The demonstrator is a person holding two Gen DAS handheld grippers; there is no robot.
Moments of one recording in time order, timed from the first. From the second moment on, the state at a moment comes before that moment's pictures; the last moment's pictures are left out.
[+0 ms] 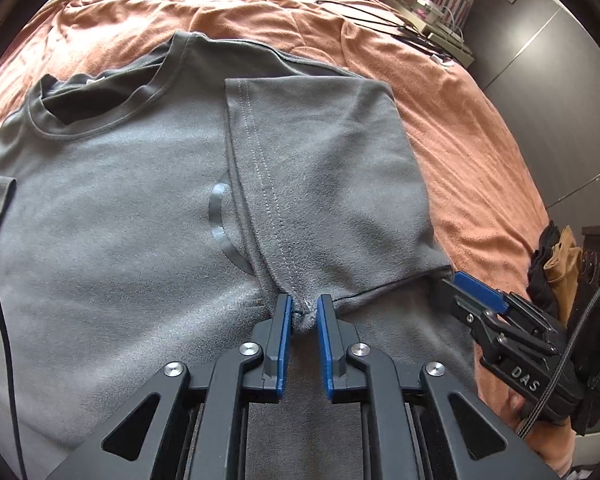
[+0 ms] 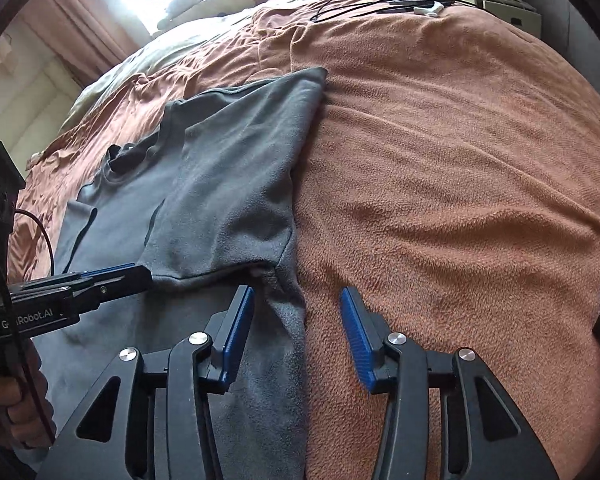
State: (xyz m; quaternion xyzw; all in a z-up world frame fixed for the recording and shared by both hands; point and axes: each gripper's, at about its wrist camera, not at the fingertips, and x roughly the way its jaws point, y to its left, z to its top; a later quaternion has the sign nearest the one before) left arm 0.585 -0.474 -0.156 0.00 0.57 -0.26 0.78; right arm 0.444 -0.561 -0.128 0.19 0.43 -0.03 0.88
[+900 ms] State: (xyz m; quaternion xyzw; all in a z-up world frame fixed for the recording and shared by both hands) left arm 0.551 -0.473 -0.141 0.01 0.57 -0.27 0.77; right arm 0.403 -0.589 -0.111 0.24 0.40 -0.04 0.88
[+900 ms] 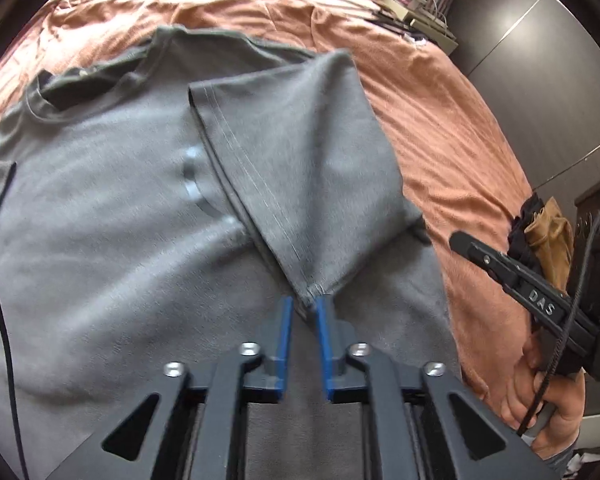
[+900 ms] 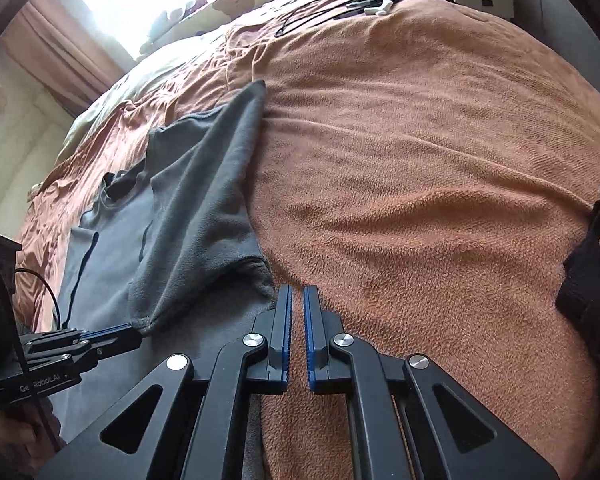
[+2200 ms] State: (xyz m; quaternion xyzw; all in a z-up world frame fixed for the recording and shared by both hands) left arm 0.712 -0.477 -0.167 0.05 0.51 -0.21 0.84; right arm 0.448 -0.579 -0.136 0.26 0.42 -0.03 0.87
